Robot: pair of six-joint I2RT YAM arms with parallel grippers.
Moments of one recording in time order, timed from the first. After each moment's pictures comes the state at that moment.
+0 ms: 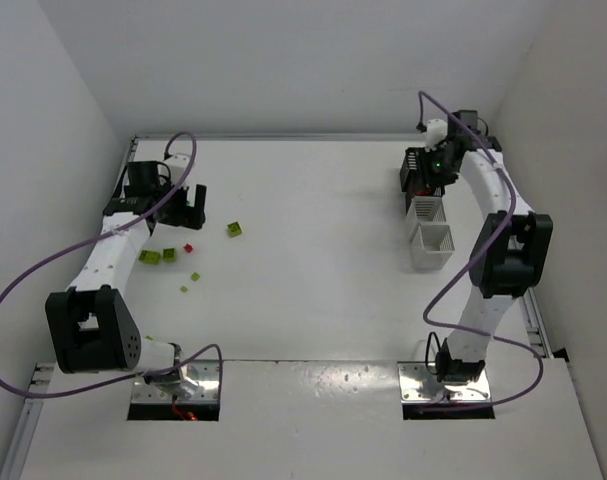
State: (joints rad) left arm 0.09 1.37 1.08 -0.49 0.22 0.23; right arm -0.02 1.89 1.61 -0.76 -0.21 -0.31
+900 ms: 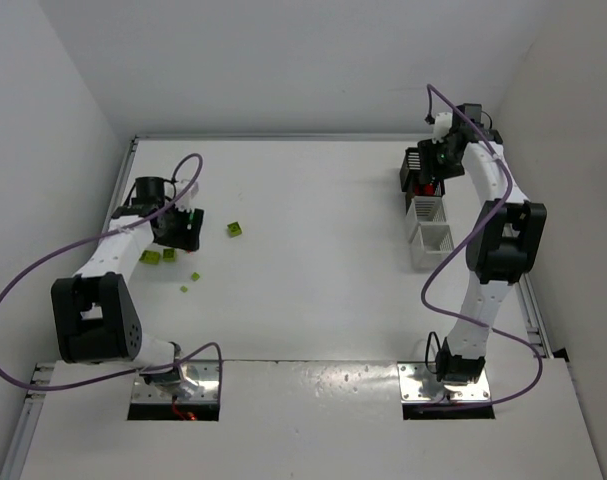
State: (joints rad) left arm 0.11 1.43 0.99 -0.58 0.16 0.28; right arm -0.10 2.04 1.79 -0.75 -0.16 -0.26
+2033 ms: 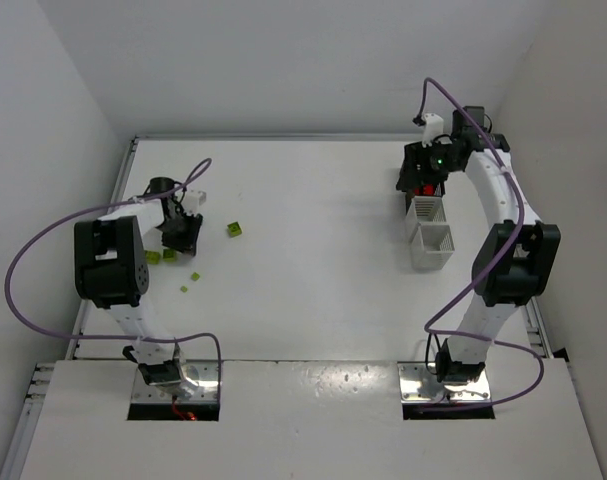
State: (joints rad) left arm 0.14 1.81 1.11 -0.54 0.15 0.34; right arm -0.06 1.84 1.65 -0.82 -0.51 -0.28
